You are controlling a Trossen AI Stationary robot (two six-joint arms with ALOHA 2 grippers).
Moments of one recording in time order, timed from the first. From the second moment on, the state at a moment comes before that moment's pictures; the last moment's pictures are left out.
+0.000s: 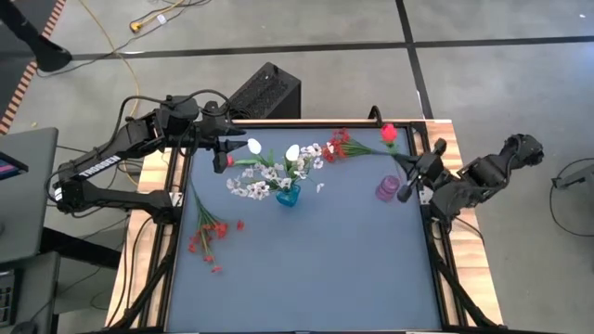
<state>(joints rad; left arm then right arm) 0.44 1.03 1.27 -0.71 0.09 0.15 0.56 0.77 0.99 -0.97 1.24 0.51</state>
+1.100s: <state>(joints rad) 0.44 1.03 1.27 -0.69 0.06 0.16 0.51 0.74 0.76 -0.99 1.54 0.89</state>
